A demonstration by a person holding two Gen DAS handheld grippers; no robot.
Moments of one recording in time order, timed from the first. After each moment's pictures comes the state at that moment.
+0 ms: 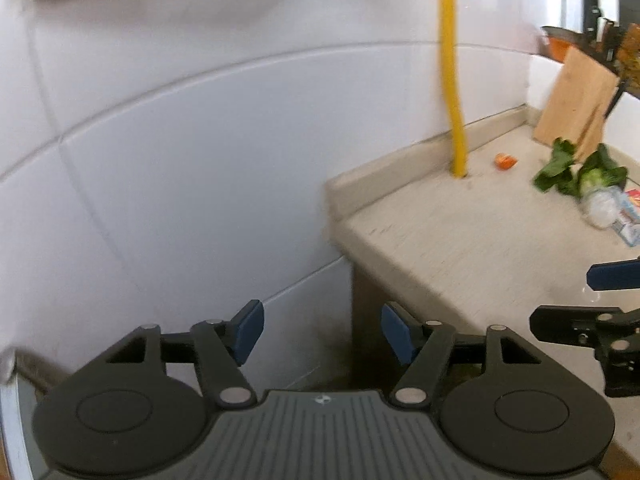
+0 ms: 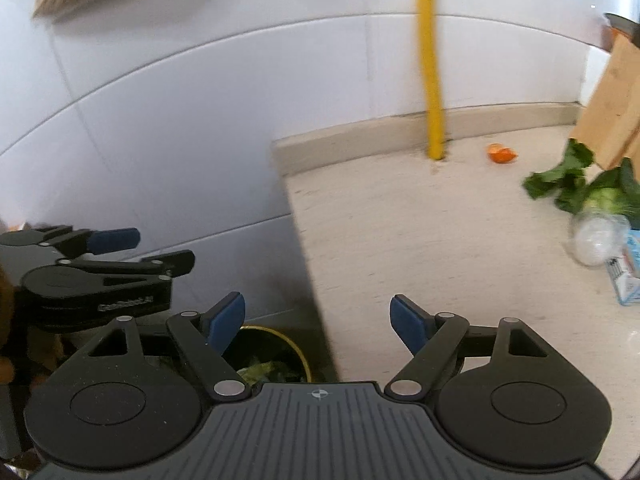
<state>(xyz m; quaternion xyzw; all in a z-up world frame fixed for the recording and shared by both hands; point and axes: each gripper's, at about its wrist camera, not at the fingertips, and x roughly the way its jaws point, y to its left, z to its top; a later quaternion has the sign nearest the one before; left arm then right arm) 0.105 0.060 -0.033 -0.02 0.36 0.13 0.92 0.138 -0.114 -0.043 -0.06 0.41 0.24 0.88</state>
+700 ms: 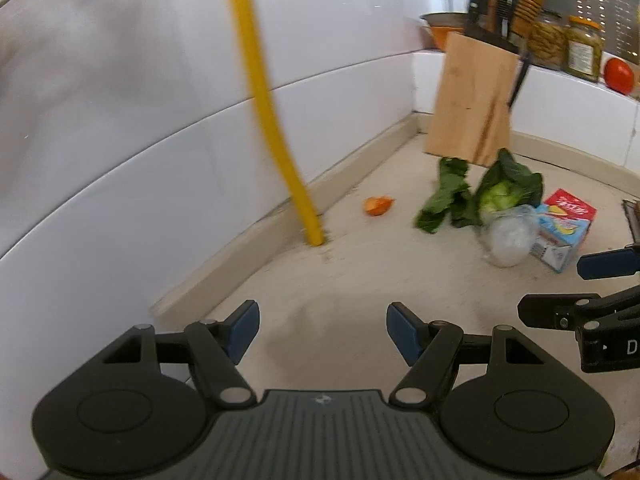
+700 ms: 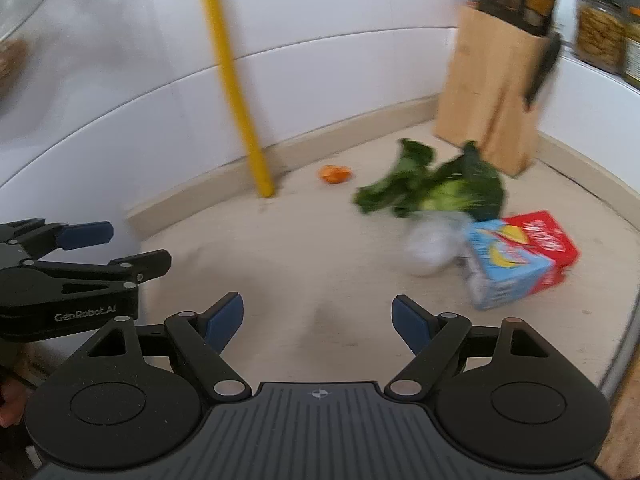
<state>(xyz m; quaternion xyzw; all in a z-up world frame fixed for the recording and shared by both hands) 0.201 -0.051 -0.008 0.06 0.34 0.02 0.94 0.185 -0.239 -0.030 0.00 0.39 0.13 0.91</state>
